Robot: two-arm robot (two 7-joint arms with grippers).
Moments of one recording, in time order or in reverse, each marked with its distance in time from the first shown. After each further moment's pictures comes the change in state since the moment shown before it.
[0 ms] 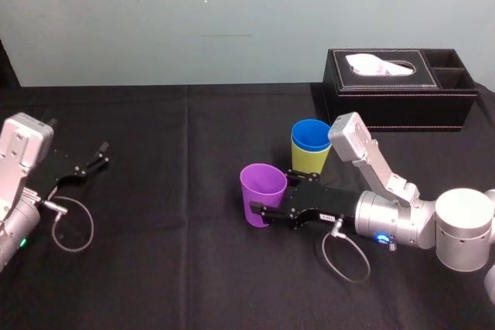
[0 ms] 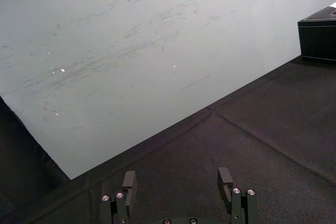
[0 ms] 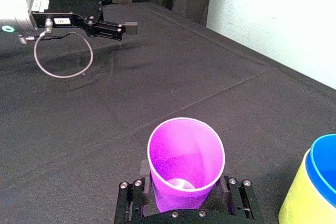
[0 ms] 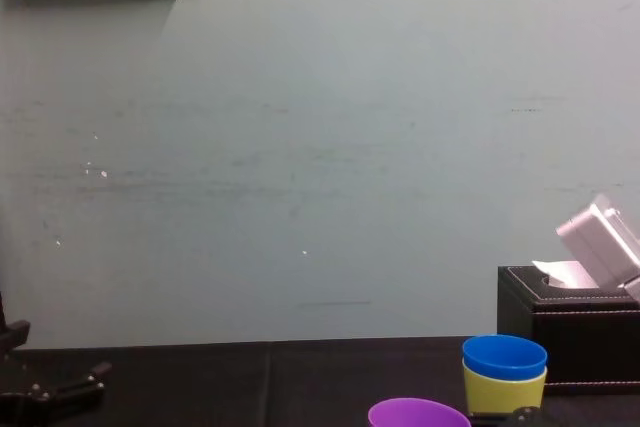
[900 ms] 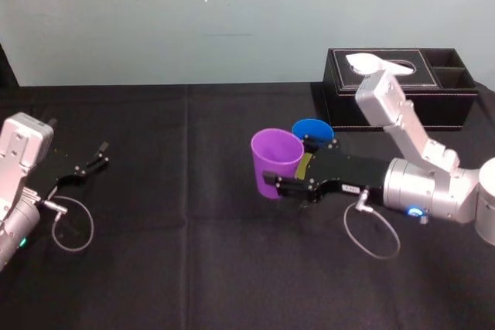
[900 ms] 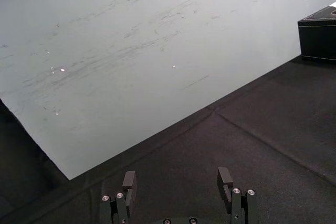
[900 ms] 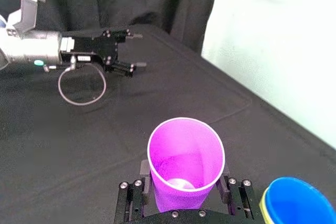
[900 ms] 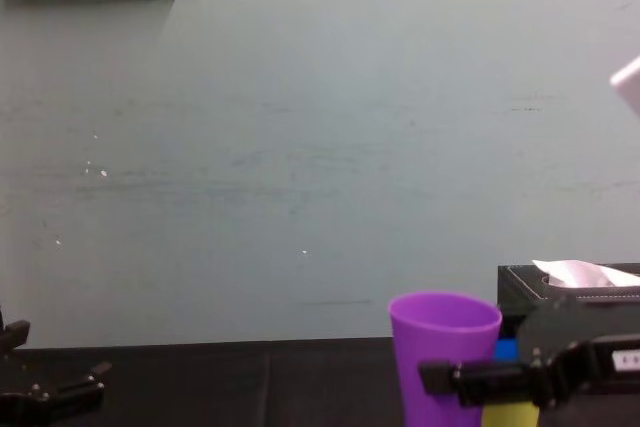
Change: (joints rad) left arm 0.000 0.000 0.000 0.000 0.000 0.000 0.000; right arm -0.049 0.146 0.064 -0.319 0.041 0.138 -0.044
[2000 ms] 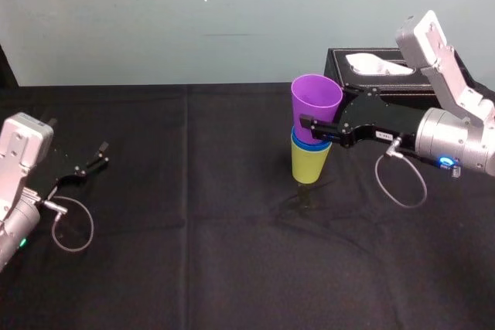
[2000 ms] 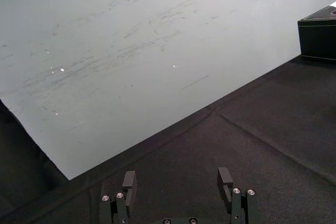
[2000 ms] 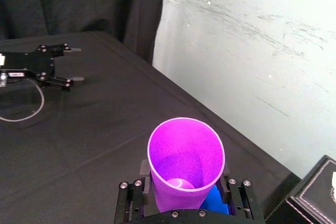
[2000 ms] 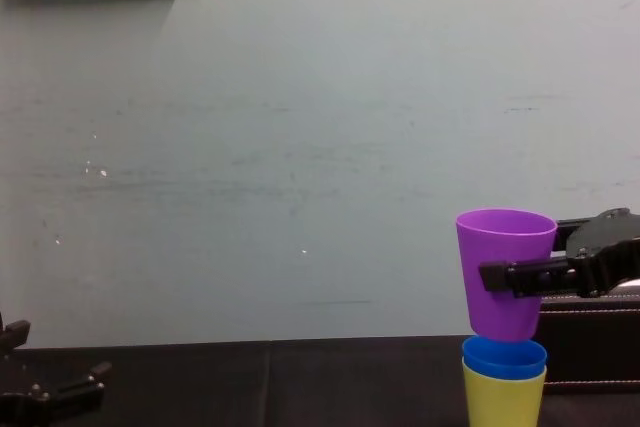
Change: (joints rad) left arm 0.000 0.000 0.000 0.000 0.000 0.000 0.000; right arm 0.092 0.029 0.050 0.049 0.024 0.042 -0.053
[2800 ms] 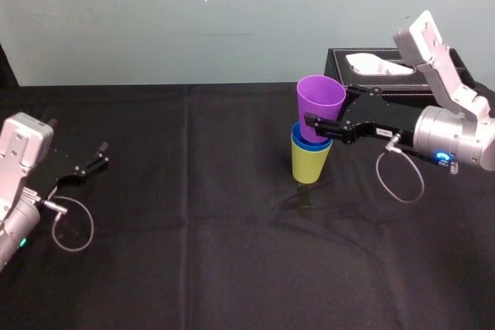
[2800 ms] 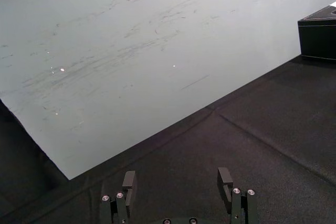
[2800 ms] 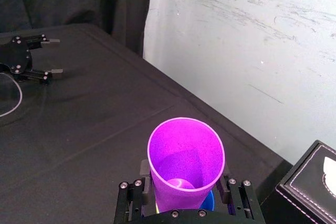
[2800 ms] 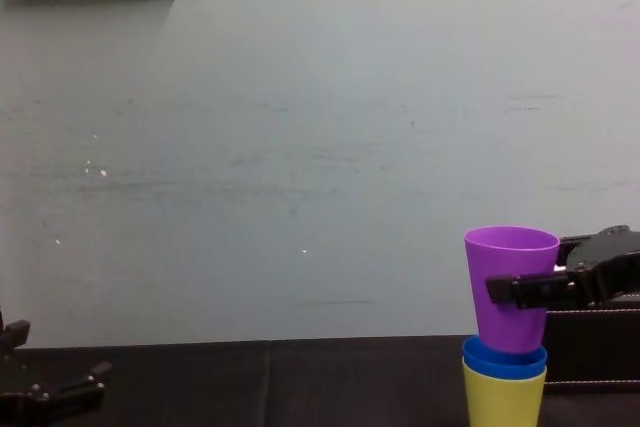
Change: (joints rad) left arm 0.000 0.000 0.000 0.000 0.000 0.000 0.000; right arm 0.048 -0.038 -0.010 0.108 -0.015 0.001 0.014
